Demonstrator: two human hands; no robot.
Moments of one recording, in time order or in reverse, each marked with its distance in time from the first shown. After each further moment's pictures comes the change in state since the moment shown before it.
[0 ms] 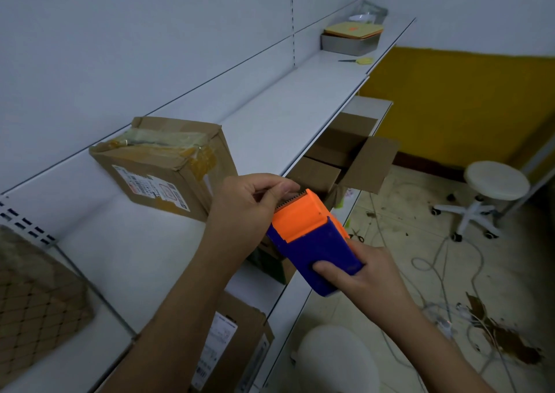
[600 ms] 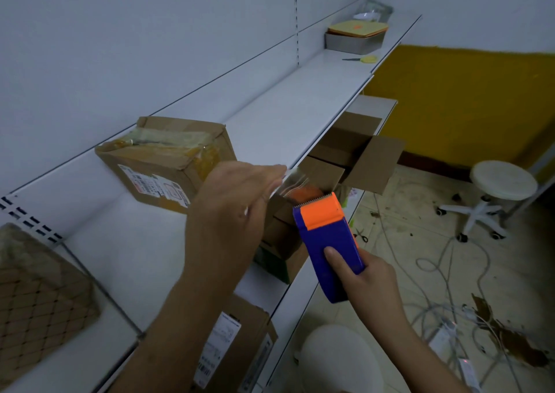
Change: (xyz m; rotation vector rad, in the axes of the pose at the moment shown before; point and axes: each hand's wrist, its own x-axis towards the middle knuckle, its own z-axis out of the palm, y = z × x) left_hand -0.016 0.002 -0.016 0.519 0.267 0.497; right_hand -0.005 0.027 0.026 -0.044 0.205 0.320
